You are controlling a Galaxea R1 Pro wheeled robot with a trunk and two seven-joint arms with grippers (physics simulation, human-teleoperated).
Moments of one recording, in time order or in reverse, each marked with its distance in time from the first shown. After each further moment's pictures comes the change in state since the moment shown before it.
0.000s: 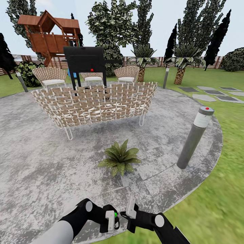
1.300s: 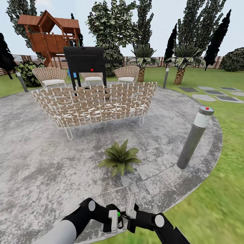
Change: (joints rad) left arm -0.004 -0.027 0.000 -0.001 0.004 -0.004 -0.003; right arm 0.000 0.000 -0.002 0.000 0.001 0.000 0.000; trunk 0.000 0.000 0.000
